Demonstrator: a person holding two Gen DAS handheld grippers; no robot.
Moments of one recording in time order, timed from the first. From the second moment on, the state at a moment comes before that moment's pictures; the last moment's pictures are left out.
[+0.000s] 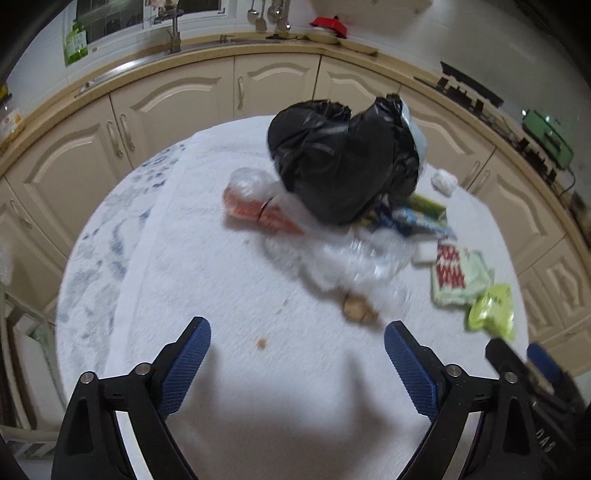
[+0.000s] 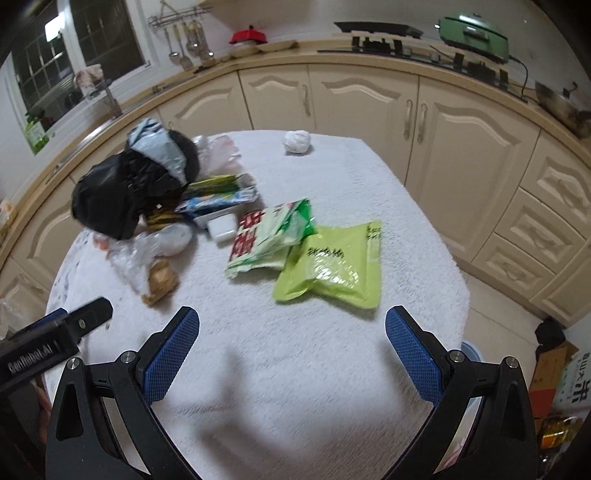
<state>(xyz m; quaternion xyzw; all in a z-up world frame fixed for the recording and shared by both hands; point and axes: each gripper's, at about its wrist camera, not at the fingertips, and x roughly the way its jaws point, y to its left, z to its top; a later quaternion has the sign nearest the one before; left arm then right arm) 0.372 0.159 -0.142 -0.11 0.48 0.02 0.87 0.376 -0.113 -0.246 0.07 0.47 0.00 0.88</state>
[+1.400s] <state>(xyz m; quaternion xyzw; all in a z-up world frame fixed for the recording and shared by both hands) 0.401 0.222 -0.200 -0.10 0.52 0.06 0.85 0.422 -0.153 -0.271 0.08 0.49 -0.03 0.87</state>
